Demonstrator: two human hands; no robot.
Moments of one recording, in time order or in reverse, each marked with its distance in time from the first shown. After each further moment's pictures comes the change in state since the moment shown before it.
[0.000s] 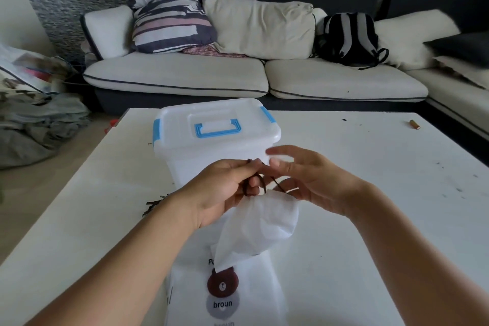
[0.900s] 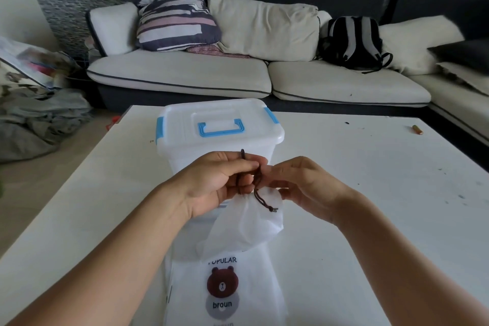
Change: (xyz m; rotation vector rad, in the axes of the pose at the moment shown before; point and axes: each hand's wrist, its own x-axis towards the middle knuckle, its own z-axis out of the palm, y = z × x) left_hand -0.001 0.012 -0.014 -0.054 0.005 0.031; right_hand 0.007 0.008 0.015 0.030 -0.043 -0.132
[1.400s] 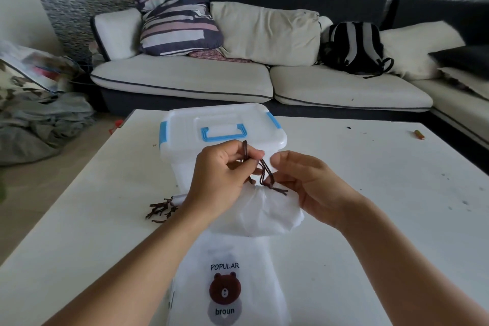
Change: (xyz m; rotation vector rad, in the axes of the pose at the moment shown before) left_hand 0.004 -0.015 0.011 0.432 0.372 0.579; right_hand 0.000 -0.009 0.006 0.331 0.128 0.029
